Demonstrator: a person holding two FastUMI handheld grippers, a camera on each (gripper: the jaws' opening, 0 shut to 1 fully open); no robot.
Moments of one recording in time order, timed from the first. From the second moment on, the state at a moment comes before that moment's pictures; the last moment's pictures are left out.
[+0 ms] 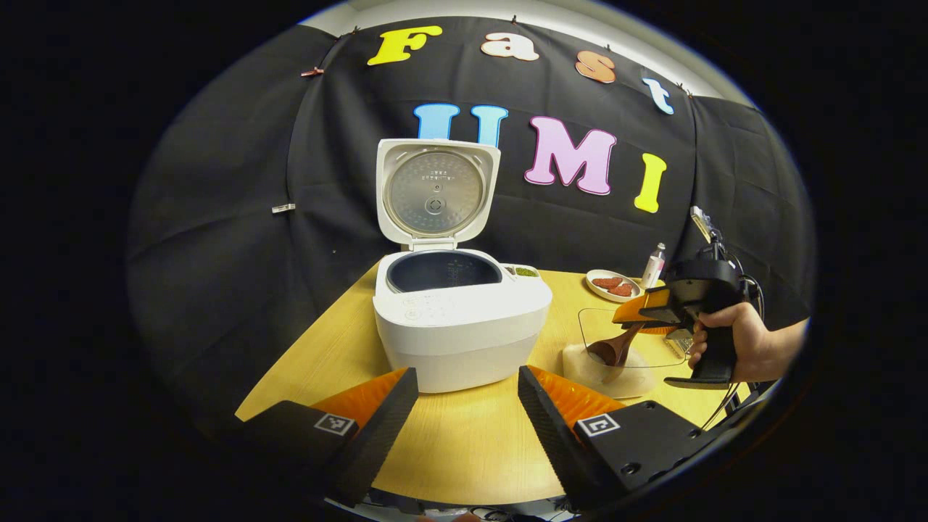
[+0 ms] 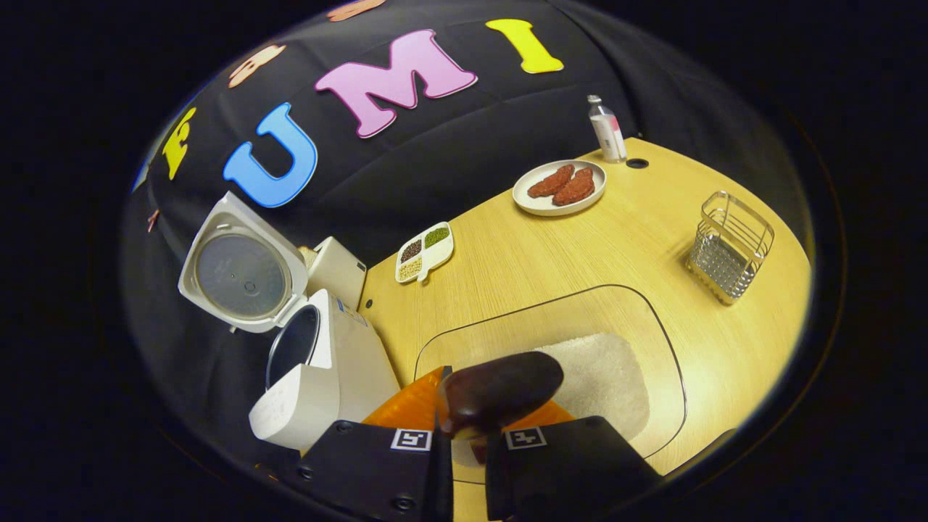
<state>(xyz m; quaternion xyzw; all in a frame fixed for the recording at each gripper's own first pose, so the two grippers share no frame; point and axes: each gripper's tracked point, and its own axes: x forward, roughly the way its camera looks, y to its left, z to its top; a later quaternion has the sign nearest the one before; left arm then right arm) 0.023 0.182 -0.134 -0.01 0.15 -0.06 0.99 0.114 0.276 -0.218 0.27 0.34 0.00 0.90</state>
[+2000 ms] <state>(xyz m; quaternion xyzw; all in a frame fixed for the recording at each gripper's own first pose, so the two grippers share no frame) -0.002 0.176 -0.125 -0.02 0.13 -0.06 0.99 0.222 0.388 -0.048 0.54 0.32 0.11 0.78</state>
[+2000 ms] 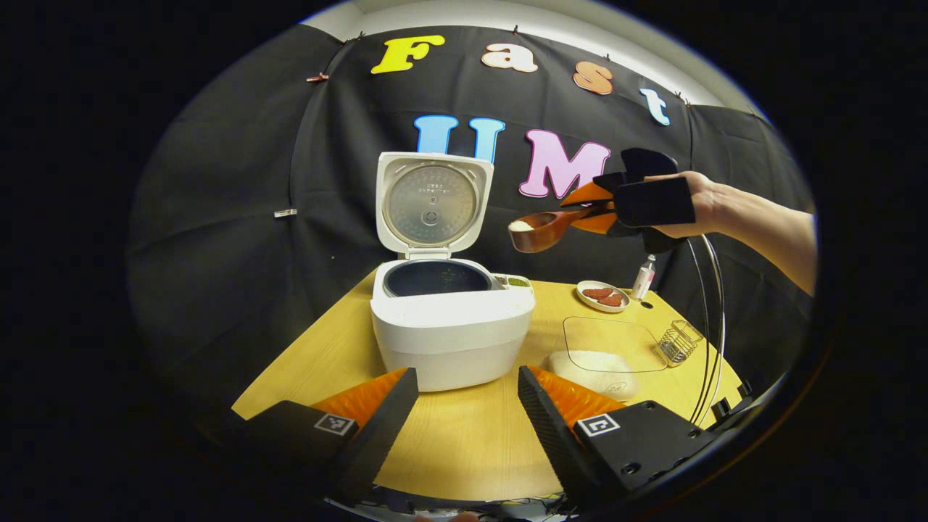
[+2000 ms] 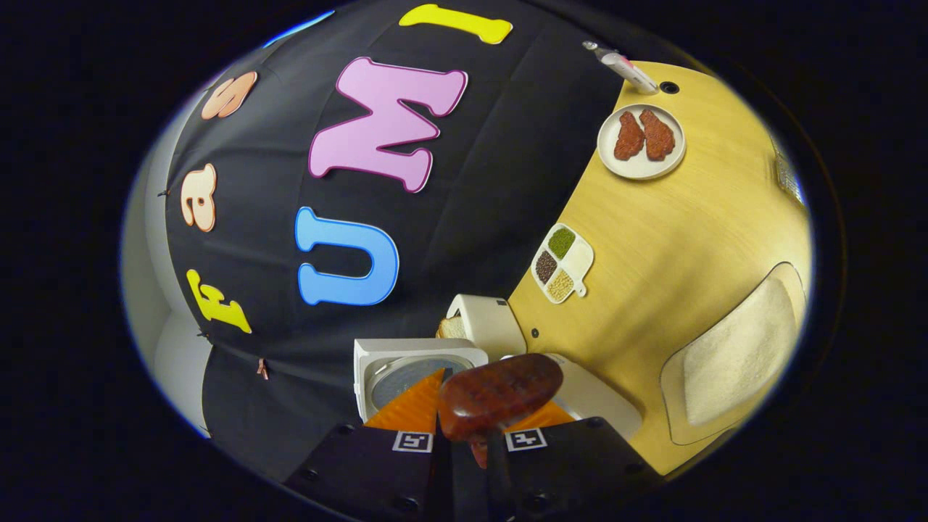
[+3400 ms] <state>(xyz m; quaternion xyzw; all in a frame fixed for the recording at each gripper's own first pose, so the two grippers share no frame) -0.008 0.239 -0.129 -0.02 0.13 -0.01 0.99 0.242 0.594 -0.088 -0.01 0.16 0.30 0.94</state>
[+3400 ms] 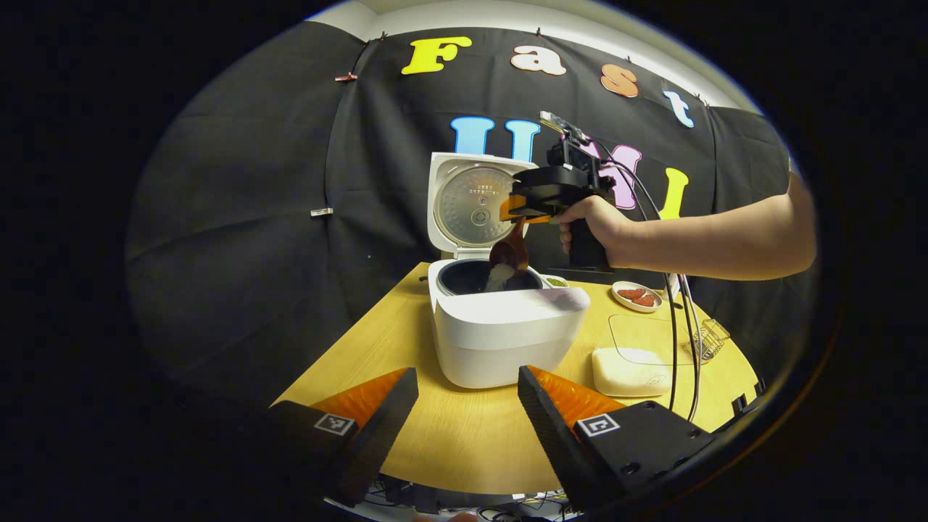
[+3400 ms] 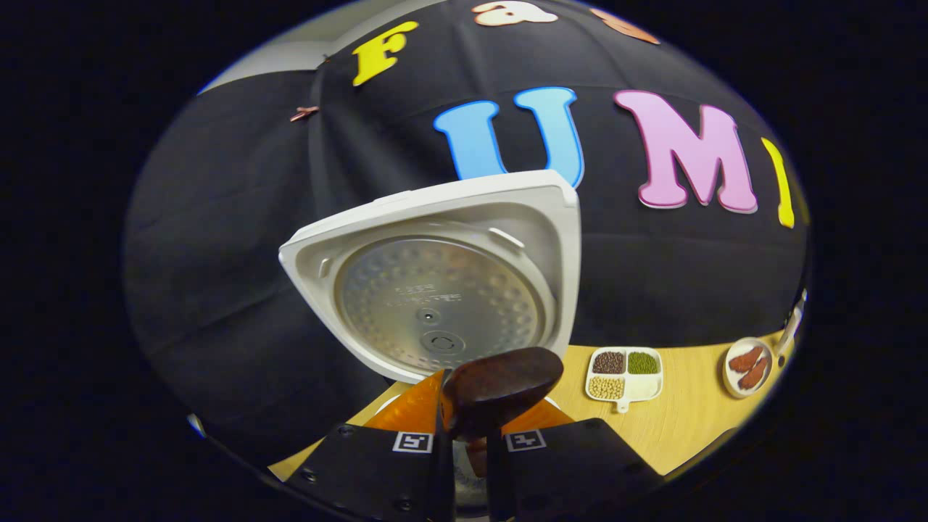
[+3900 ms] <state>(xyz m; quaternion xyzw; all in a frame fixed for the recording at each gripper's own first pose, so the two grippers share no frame) 0.005 0.242 -0.116 -0.03 0.11 0.00 0.99 0.190 0.657 -0.109 -0.25 0.05 0.42 0.87</state>
